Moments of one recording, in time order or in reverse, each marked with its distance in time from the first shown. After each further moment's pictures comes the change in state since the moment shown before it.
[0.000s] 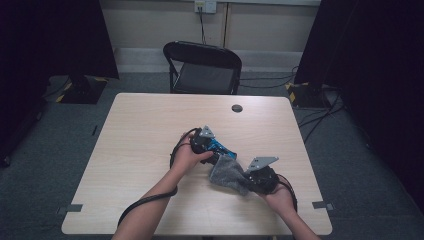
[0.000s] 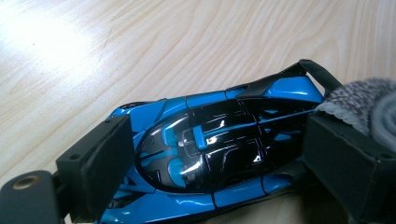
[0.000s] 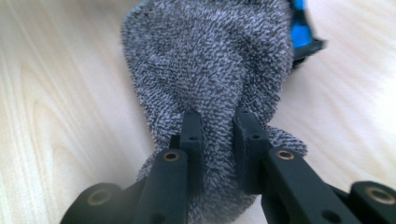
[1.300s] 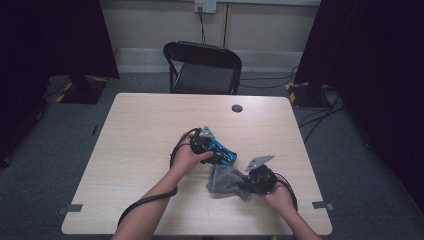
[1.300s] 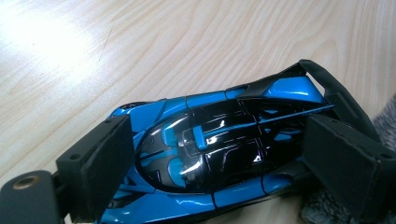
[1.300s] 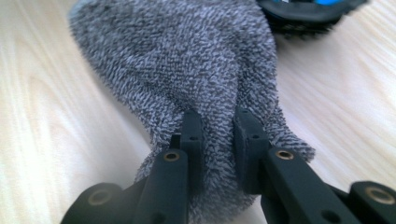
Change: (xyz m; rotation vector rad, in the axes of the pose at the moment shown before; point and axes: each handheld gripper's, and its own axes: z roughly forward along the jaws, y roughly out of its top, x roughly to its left) left arm 0.000 0.000 0.000 -0.004 0.000 0.004; right arm -0.011 -0.006 0.010 0.093 0.050 0.041
